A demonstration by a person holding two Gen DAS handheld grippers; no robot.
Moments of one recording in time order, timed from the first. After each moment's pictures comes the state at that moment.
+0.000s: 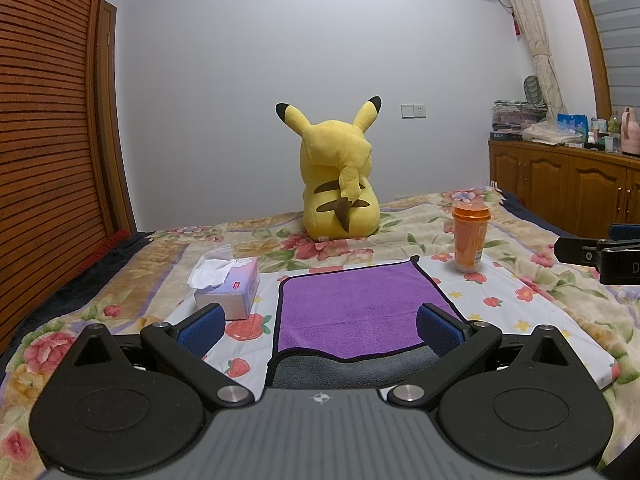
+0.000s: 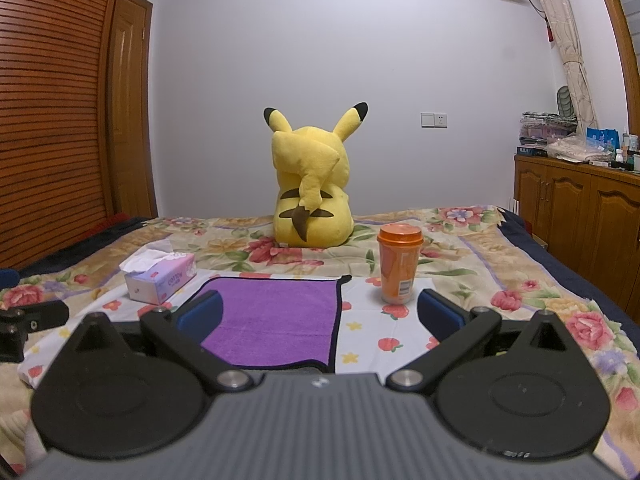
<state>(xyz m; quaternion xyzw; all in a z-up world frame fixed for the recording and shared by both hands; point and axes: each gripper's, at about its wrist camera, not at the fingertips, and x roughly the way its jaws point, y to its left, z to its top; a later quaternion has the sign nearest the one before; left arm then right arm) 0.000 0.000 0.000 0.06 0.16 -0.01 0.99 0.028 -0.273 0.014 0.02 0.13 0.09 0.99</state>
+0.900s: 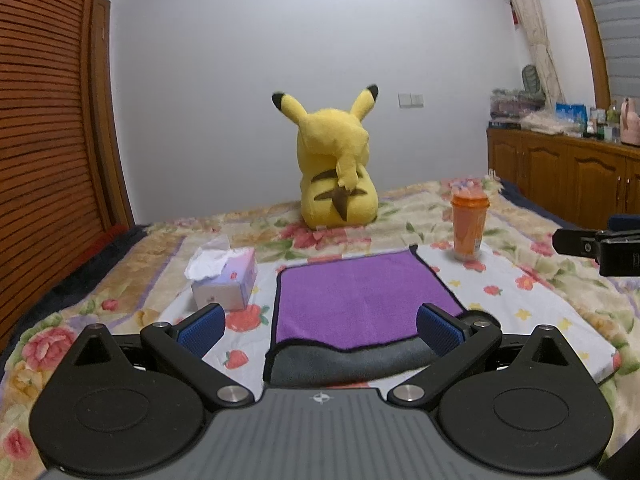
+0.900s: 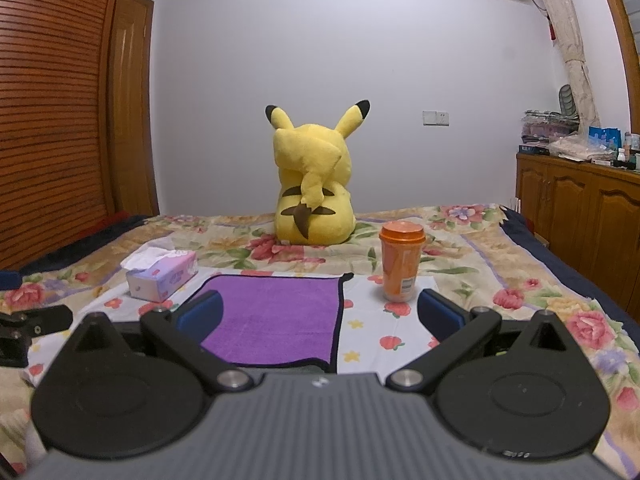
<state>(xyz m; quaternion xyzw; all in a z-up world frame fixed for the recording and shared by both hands) 0.006 0.002 -0.001 0.06 0.18 -0.01 0.98 0.026 -0.268 0.011 0.01 0.14 0.10 0.99</state>
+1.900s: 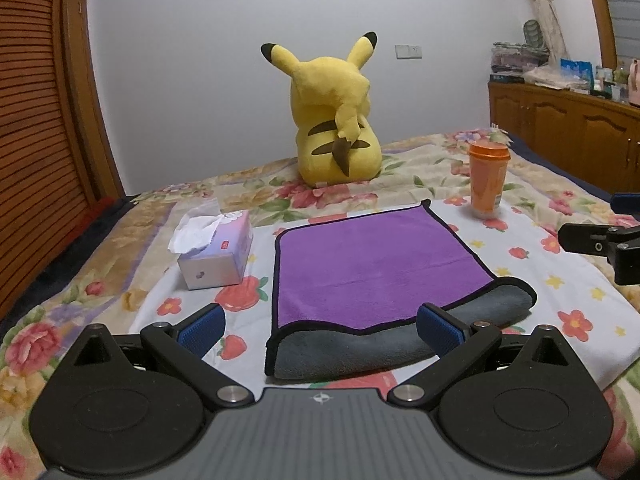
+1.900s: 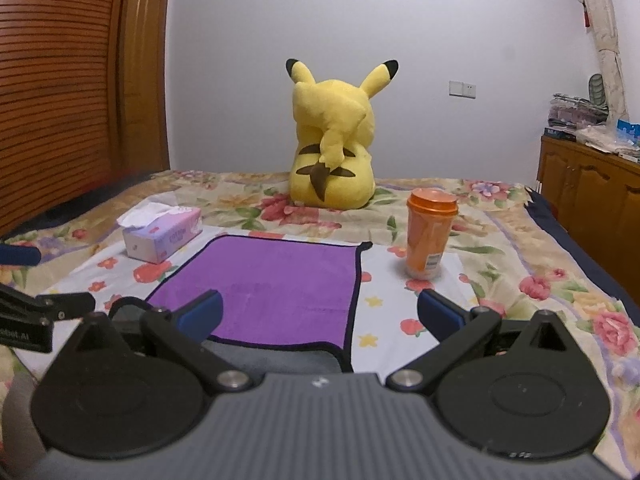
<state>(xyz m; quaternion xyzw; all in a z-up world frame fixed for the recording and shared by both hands) 0.071 0.012 -0.026 0.09 0.24 -0.01 0.97 0.072 -0.242 -0.002 -0.02 0.19 0.12 0.97</state>
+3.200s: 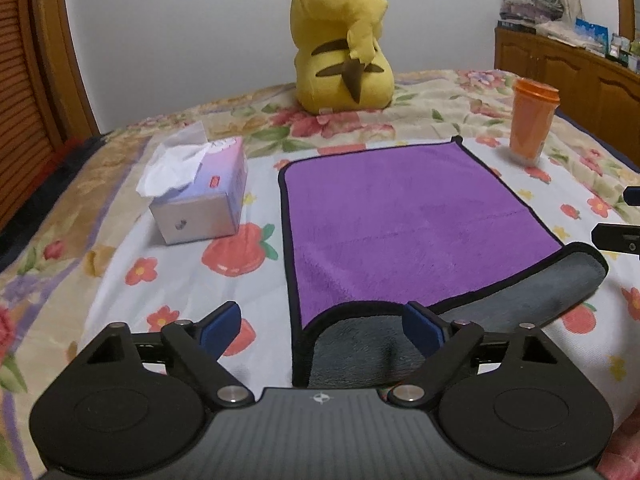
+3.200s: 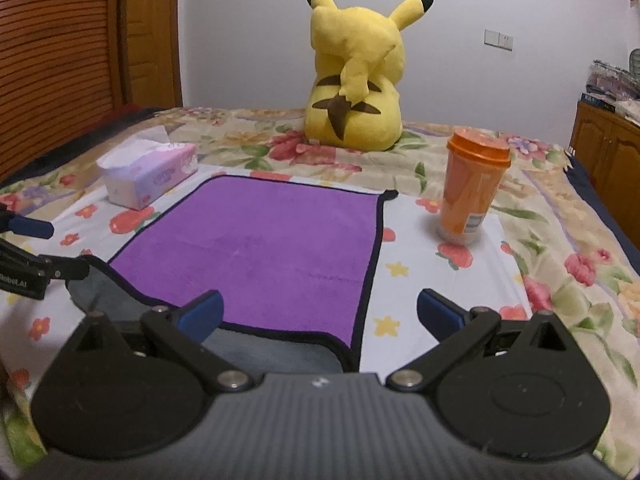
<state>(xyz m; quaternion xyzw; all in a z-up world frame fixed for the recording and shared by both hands) 0.170 0.059 -0.074 0.07 0.35 -0.03 0.93 0.150 -0.228 -0.041 -0.05 0.28 0.15 0.95</state>
